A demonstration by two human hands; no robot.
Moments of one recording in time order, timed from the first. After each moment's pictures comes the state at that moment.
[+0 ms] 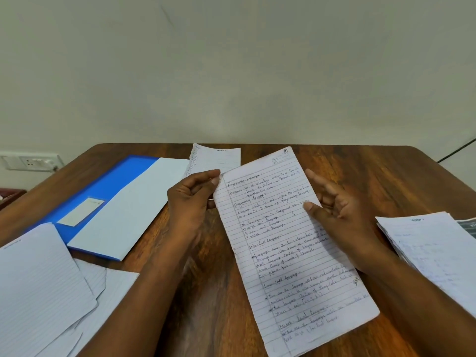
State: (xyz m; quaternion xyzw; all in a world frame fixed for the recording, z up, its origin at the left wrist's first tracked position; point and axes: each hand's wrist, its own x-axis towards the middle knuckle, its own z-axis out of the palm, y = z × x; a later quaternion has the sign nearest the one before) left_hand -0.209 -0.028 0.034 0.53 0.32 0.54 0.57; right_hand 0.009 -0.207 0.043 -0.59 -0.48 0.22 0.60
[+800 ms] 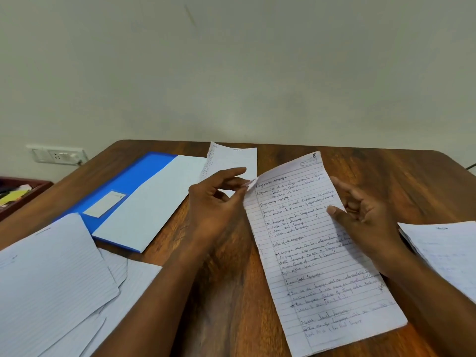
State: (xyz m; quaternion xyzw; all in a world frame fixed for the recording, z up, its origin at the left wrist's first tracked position) left_hand -0.219 -0.046 0.038 0.69 0.30 0.55 0.36; right_hand 0.023 -0.204 0.031 -0.61 -0.48 0.20 0.60
